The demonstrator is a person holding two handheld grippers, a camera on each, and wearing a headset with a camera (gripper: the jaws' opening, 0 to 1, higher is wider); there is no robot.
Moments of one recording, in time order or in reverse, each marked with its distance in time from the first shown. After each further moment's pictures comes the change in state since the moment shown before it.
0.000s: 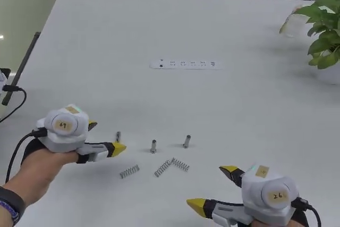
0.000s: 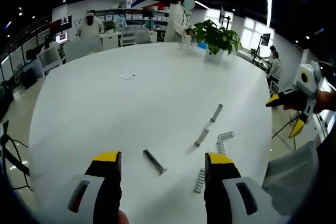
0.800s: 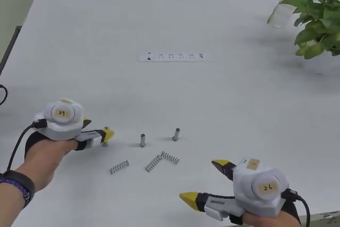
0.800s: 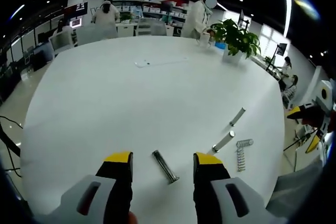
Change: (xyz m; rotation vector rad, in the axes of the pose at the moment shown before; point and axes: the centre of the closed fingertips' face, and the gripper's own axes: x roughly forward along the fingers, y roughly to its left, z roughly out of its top) left arm 0.040 0.024 -0.017 -0.125 0.043 0.076; right arm -0.004 -0.005 -0.008 0.019 0.007 -0.010
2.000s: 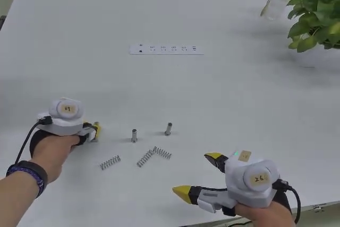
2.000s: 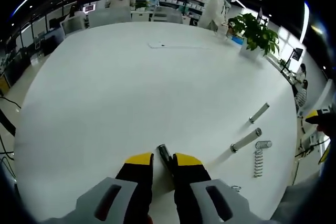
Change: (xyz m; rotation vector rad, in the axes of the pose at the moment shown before) left arm 0.024 0.001 -0.024 -0.068 0.095 0.092; right arm 0.004 -0.007 0.001 -0.006 0.020 0.006
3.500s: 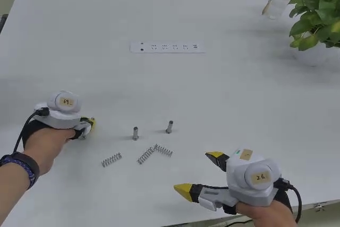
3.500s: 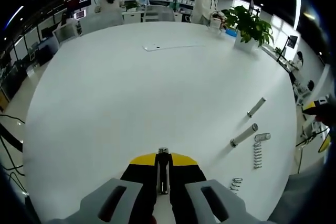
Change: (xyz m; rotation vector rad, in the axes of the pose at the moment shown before) left arm -0.010 0.012 0.012 0.077 0.014 -0.005; right arm -0.001 0.001 -0.002 0.012 -0.005 -0.006
